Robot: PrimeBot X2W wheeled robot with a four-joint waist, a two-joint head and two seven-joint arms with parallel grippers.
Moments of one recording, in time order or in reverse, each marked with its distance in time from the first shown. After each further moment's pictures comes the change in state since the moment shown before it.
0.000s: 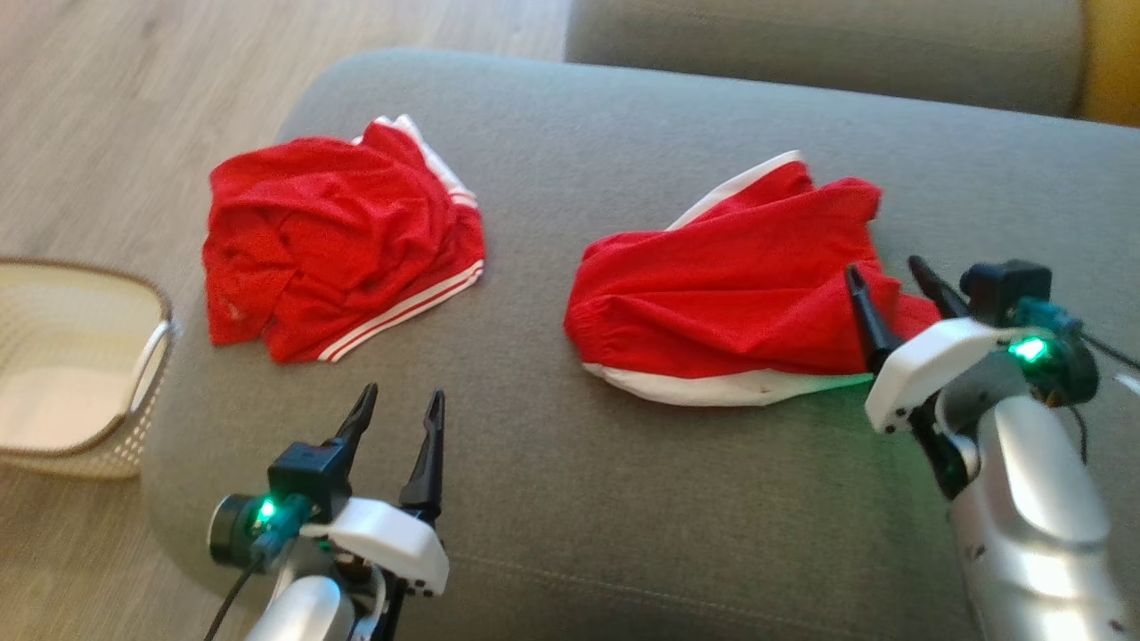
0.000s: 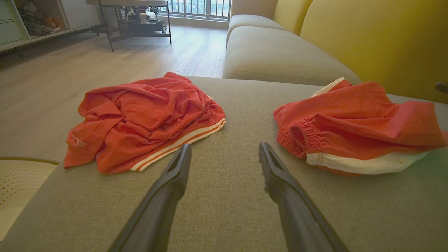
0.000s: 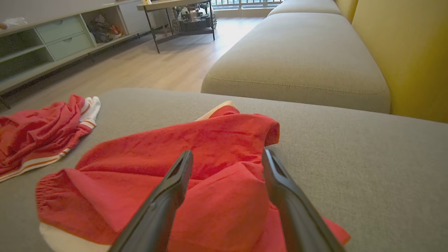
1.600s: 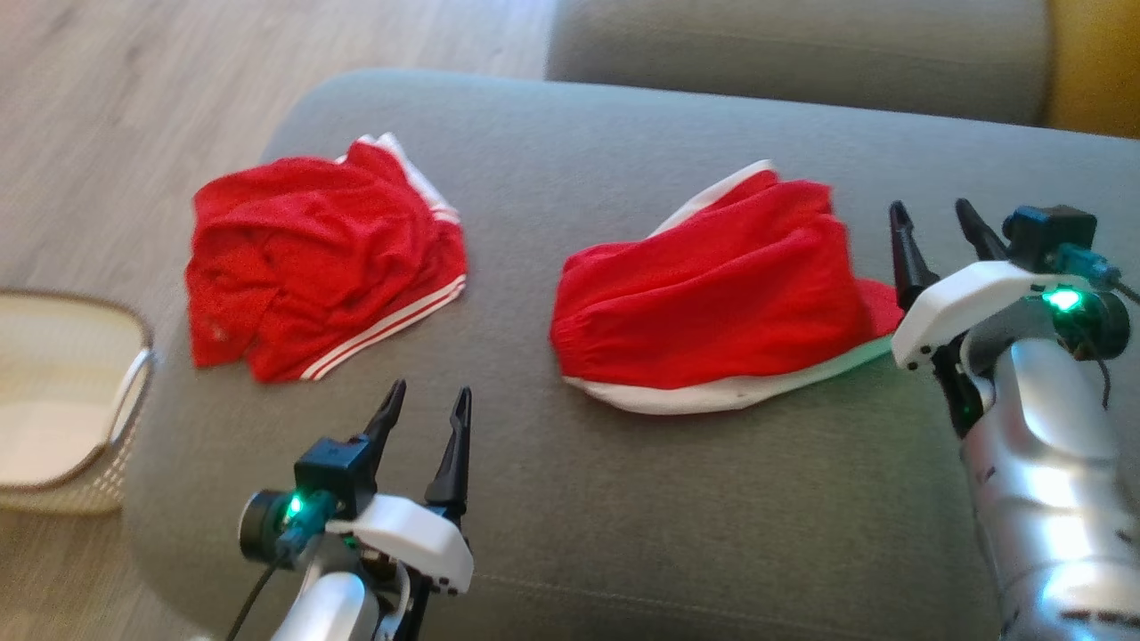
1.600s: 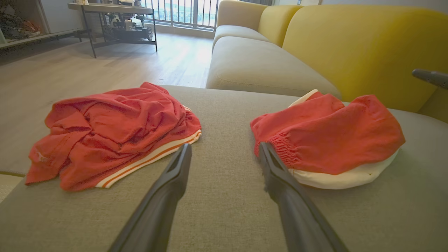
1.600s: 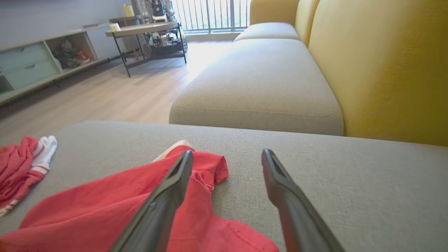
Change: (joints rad) left arm -0.007 -0.109 0.068 0.050 0.081 -0.089 0.000; right arm -0.263 -0.010 -0.194 0.374 -0.185 0.000 -0.188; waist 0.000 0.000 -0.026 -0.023
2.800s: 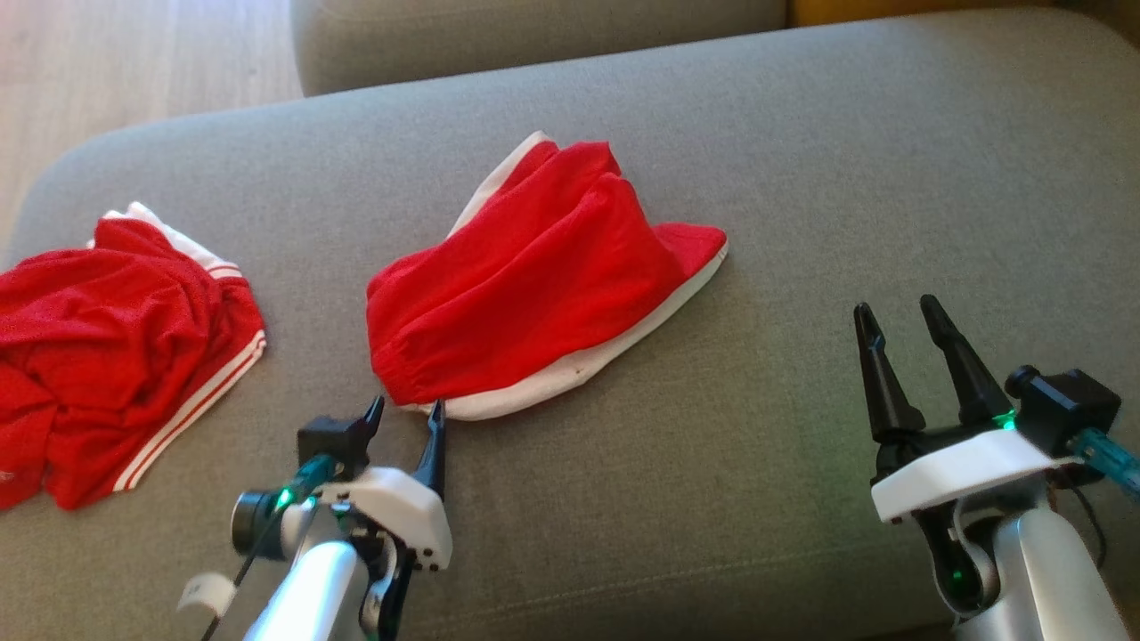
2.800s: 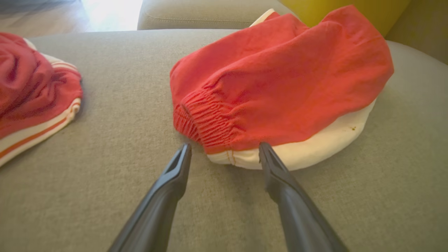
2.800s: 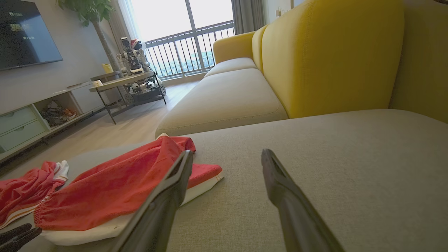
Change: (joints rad) left arm -0.130 -0.055 0.067 0.362 -0.002 -0.042 0.000; right arm 0.590 0.012 0.270 -0.819 0.371 0.000 0.072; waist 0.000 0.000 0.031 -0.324
